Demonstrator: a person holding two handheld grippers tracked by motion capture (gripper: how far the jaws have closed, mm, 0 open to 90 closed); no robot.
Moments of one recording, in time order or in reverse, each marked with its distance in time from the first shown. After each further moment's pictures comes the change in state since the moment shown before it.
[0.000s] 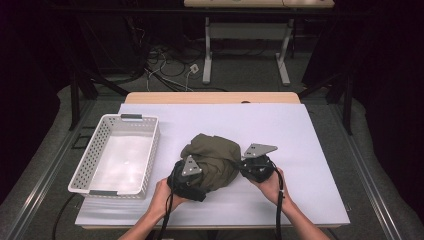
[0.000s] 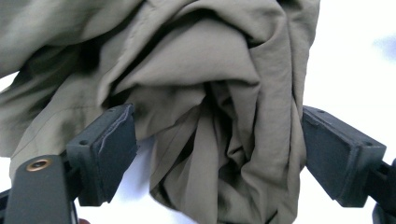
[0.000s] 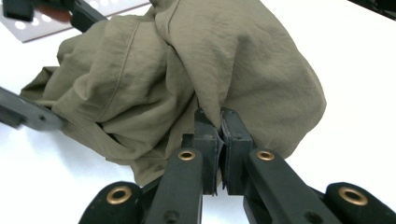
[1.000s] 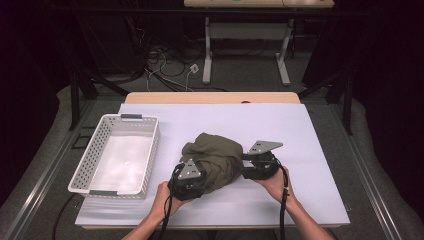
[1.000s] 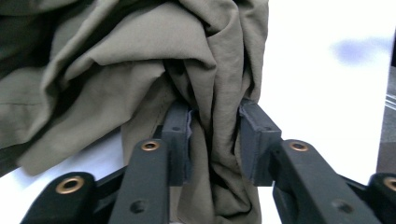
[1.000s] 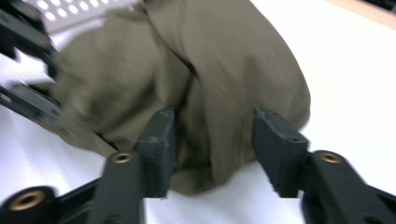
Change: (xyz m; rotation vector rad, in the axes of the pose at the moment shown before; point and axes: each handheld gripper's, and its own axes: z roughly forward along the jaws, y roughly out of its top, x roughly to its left) left arm -0.004 -0.008 0.007 -0.075 -0.126 0.022; right arm -0.011 0.000 -0.008 0.007 -0.012 0.037
